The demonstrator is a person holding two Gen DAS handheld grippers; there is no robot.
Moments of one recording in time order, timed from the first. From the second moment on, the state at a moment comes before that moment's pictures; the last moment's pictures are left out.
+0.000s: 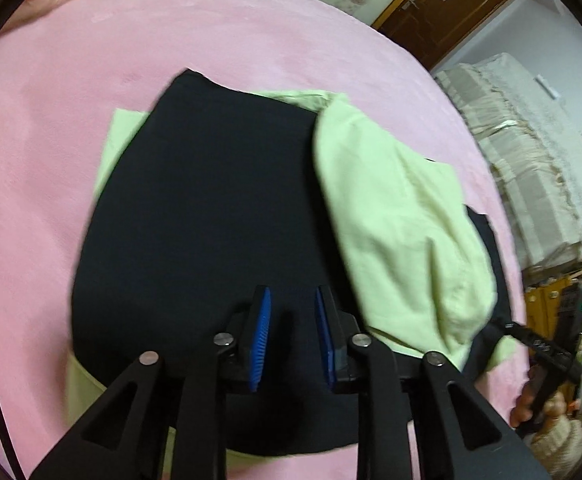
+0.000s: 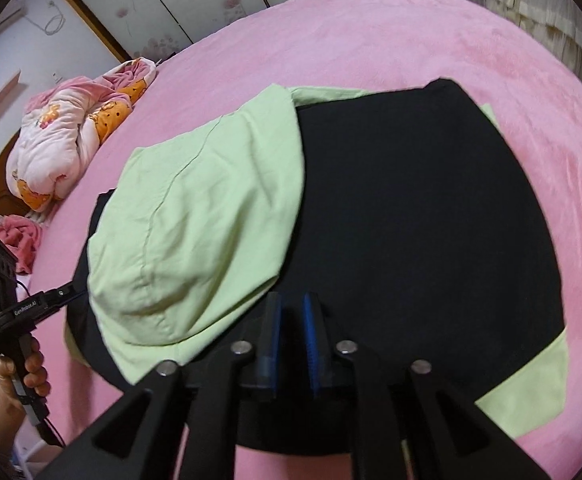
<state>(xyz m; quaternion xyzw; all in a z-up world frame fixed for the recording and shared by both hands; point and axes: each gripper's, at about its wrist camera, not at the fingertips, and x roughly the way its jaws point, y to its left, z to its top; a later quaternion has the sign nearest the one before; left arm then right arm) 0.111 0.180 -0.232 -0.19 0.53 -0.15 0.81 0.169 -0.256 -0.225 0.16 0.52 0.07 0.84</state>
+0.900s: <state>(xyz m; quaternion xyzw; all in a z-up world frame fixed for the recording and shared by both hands) 0.107 0.057 -0.271 -0.18 0.58 -0.16 0.78 0.160 -0.200 -0.223 0.13 0.51 0.08 0.84</state>
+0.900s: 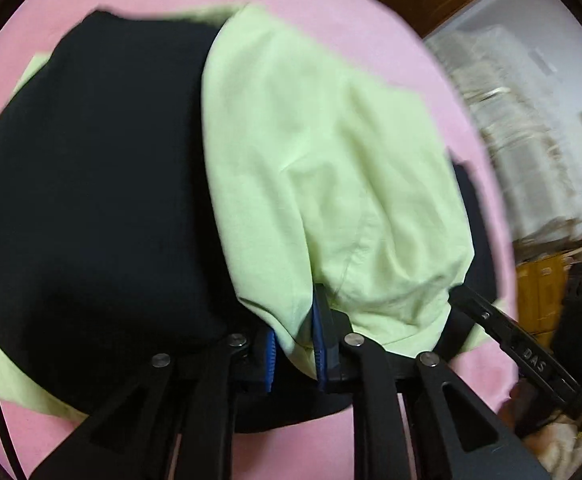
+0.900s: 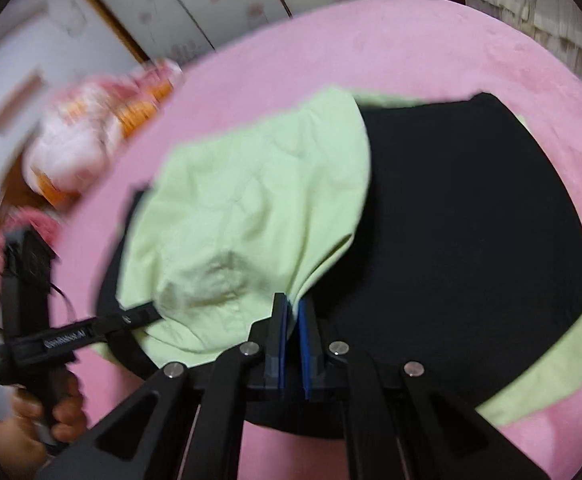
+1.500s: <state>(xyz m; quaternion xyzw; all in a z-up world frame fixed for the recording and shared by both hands) 0.091 0.021 -0.180 -0.11 0.49 -0.17 0.85 0.144 -0.164 -0.182 0.08 0.47 0.11 0.87</state>
